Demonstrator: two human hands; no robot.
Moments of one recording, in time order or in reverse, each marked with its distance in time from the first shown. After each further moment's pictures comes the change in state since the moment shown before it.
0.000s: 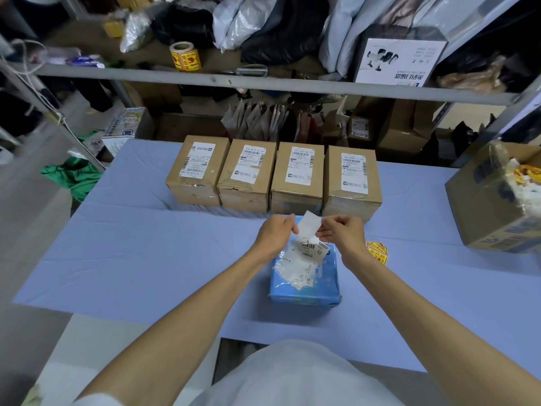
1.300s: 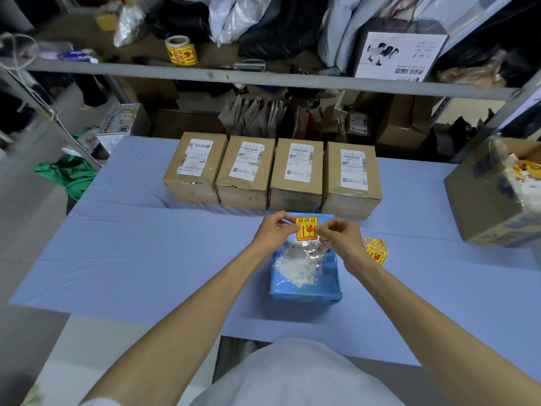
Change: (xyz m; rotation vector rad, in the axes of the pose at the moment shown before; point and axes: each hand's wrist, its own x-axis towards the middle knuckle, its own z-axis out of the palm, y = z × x) left_hand 0.005 -0.014 -0.001 -0.220 -0.064 -0.014; right_hand -0.005 0.013 -0.005 -0.067 -0.091 0.008
